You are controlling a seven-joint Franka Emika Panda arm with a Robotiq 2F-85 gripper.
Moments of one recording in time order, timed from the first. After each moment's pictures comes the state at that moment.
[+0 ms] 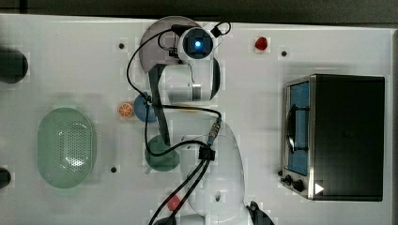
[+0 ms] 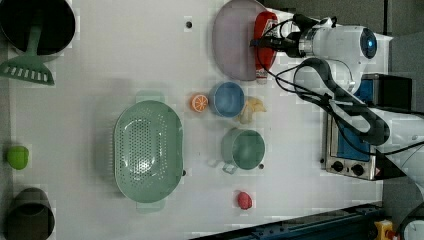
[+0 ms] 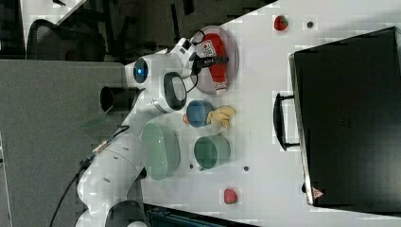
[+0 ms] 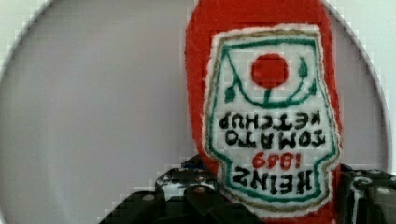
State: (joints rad) arm -0.07 0.86 0.14 -1.59 -0.08 1.04 -0.64
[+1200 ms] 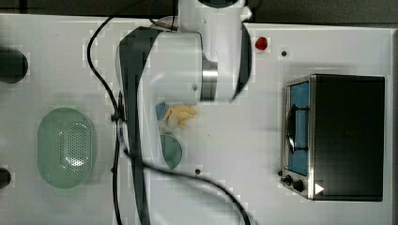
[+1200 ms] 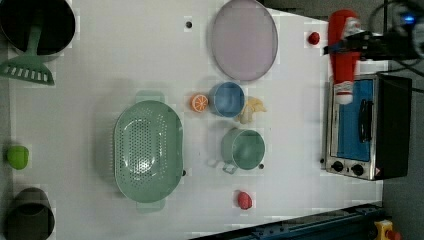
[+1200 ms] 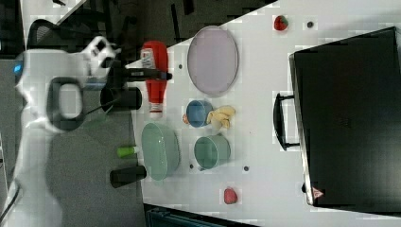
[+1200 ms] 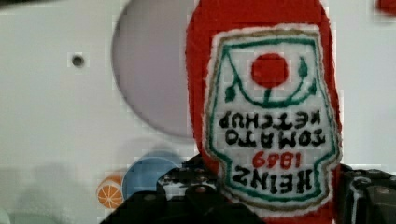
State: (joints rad) arm -0.10 0.33 0.13 -1.57 0.03 0.34 -0.62
